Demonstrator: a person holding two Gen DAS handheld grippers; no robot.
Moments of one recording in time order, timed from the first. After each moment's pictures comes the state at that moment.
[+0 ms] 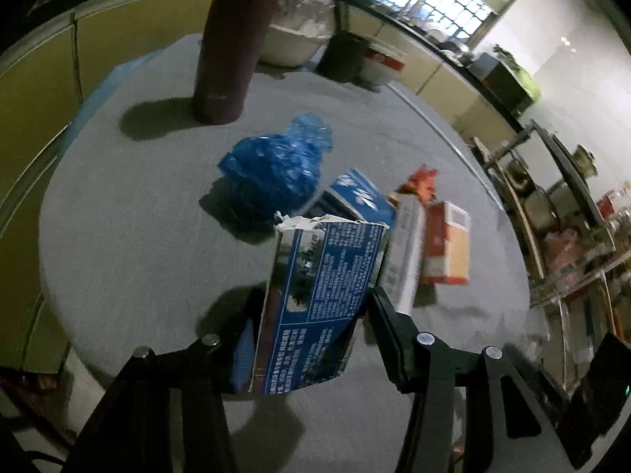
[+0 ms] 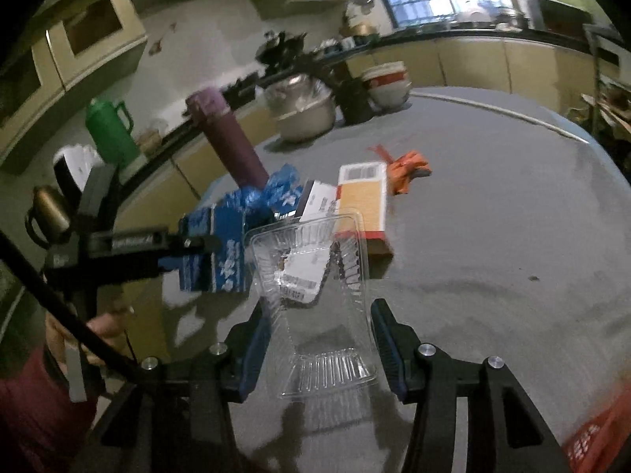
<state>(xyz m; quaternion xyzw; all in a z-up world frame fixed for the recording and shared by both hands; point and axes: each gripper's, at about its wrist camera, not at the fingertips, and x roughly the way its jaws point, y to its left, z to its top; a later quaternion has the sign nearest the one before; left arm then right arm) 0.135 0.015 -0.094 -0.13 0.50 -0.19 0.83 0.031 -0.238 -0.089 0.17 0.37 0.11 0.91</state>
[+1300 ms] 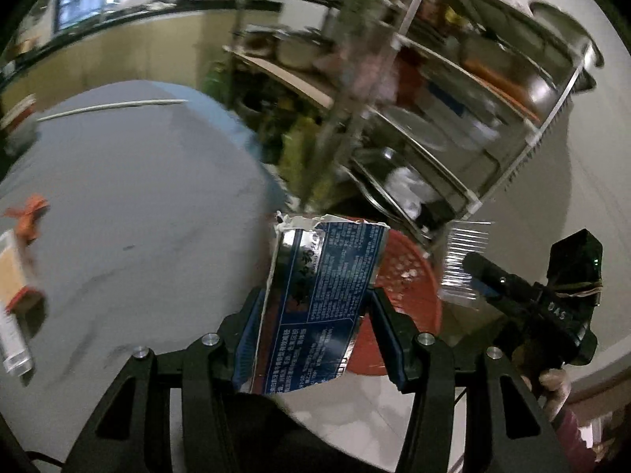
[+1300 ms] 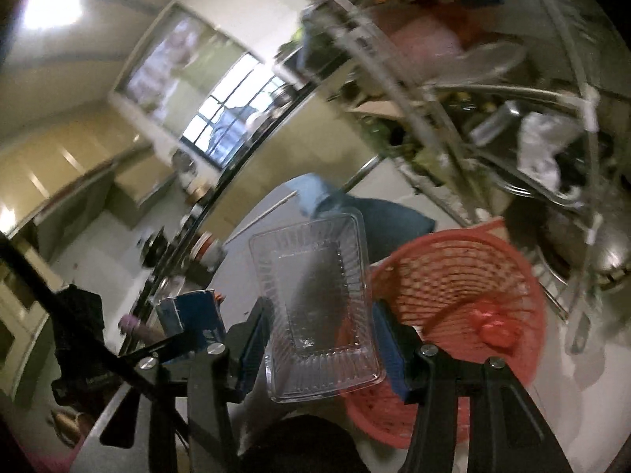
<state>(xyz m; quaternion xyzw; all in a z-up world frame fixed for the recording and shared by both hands) -0.056 -0.320 -0.043 0.13 0.45 -0.52 0.71 -0.277 -0.496 -0.101 0.44 0.19 -0.17 0.86</state>
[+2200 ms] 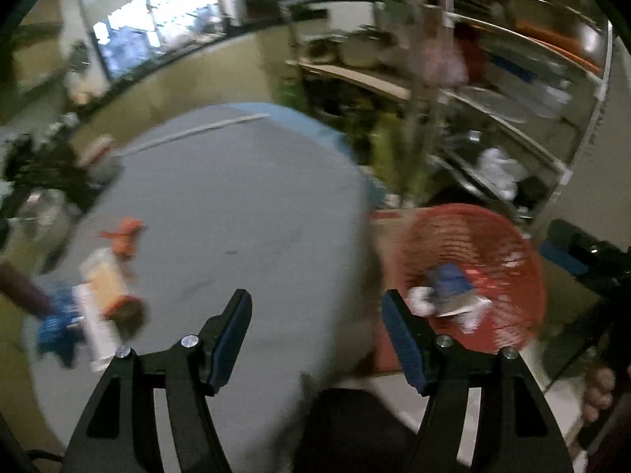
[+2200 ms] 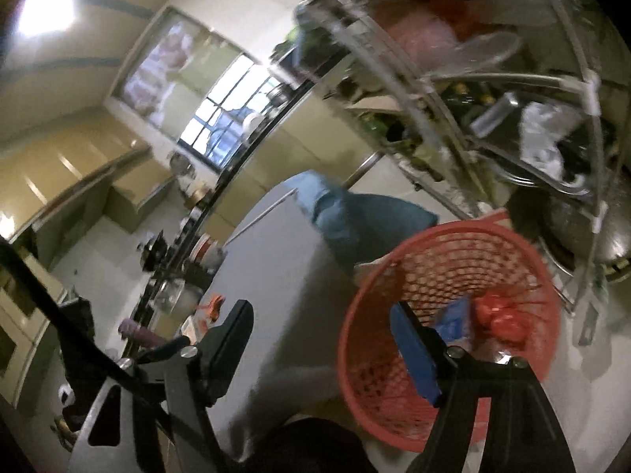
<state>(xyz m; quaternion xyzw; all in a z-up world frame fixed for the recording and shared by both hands) -0.050 -0.282 -0.041 0.25 0.37 -0.36 0.82 -0.241 -0.466 -0.091 0.43 0.20 -0.14 0.87</state>
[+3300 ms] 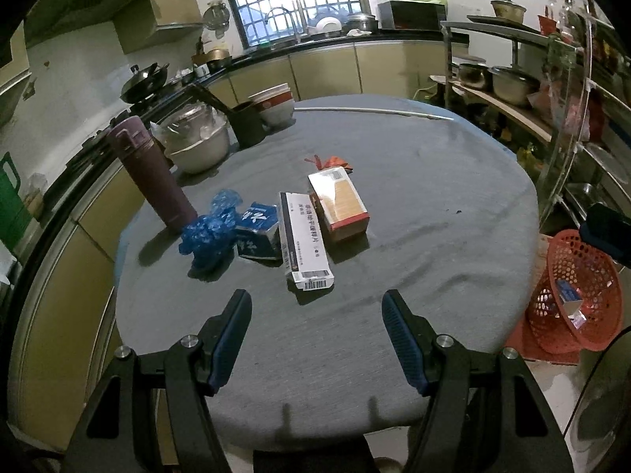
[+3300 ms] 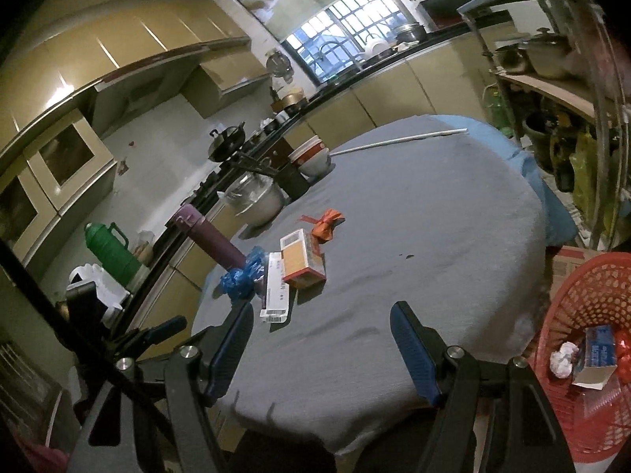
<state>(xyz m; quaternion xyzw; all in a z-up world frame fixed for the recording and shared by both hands) 0.007 -0.100 -0.030 0.18 0.37 -0.18 0.89 -0.093 -0.320 -0.045 0.31 0.28 0.02 0.91</state>
